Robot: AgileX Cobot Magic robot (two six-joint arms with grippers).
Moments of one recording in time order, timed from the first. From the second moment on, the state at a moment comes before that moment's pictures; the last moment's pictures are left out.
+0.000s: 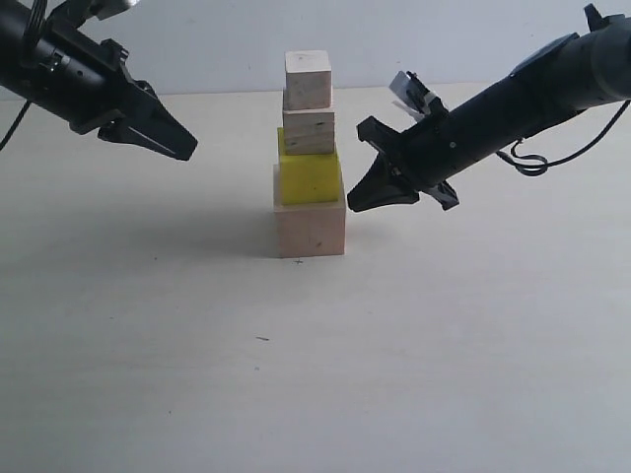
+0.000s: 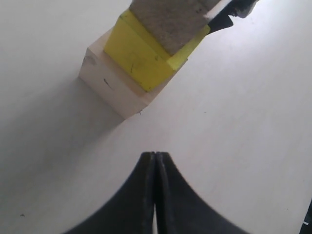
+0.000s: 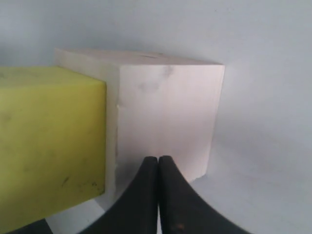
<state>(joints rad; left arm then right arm) -0.20 1.75 -1.27 -0.82 1.04 0.94 0.18 2.20 -1.39 1.09 1.01 -0.64</state>
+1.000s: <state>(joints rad) -0.20 1.75 -1.27 -0.82 1.04 0.94 0.18 2.20 -1.39 1.08 1.06 -0.63</state>
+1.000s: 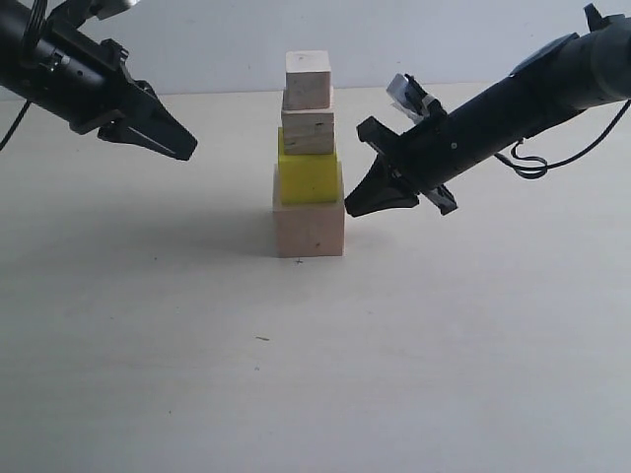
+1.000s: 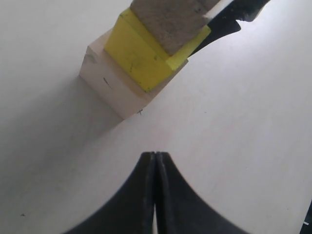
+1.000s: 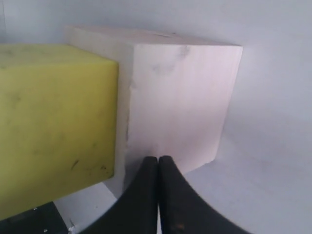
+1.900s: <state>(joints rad) -0.11 1.56 -1.05 -1.00 0.62 0.95 0.12 1.61 -1.06 0.77 0.43 -0.74</state>
